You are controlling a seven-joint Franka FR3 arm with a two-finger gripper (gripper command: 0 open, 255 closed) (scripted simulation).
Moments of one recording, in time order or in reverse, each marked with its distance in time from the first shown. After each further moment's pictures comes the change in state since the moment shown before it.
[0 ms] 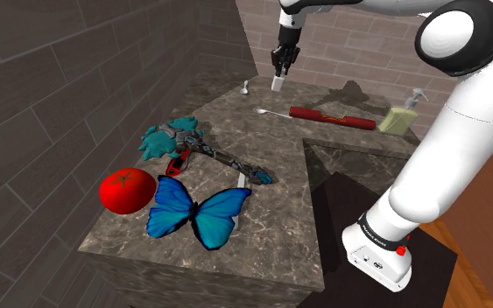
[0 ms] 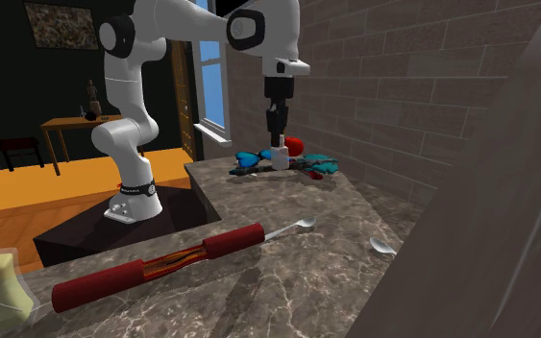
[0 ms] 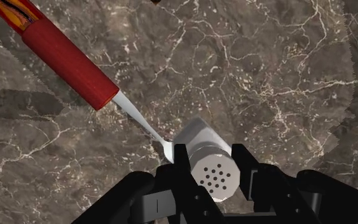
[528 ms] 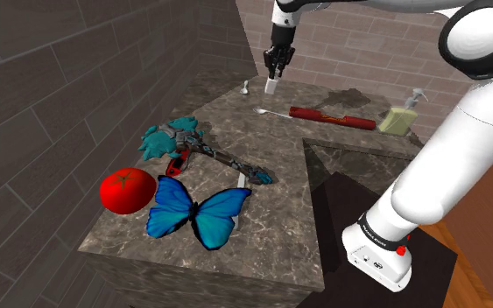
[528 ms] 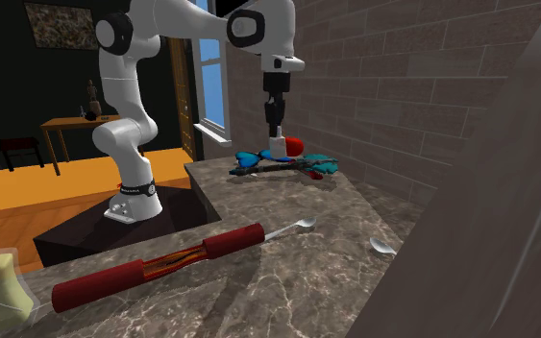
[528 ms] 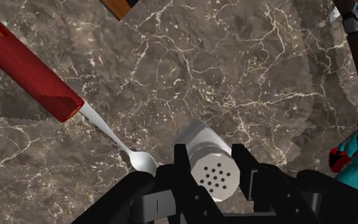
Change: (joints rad) arm 0.062 -0.093 0.048 -0.087 -0.013 -0.008 0.110
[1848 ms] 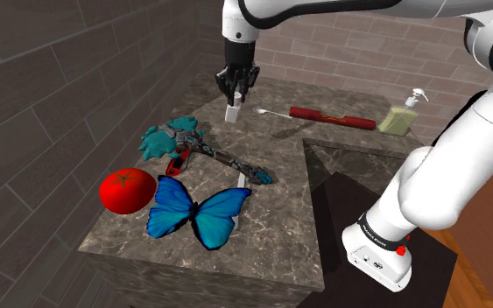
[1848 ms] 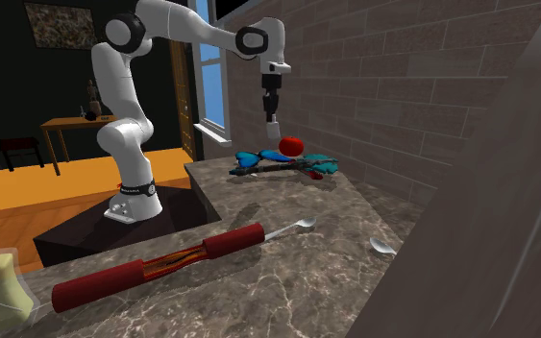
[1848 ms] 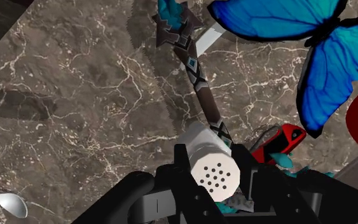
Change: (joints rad) arm 0.228 -0.104 0.244 -0.122 0.015 0.011 0.468
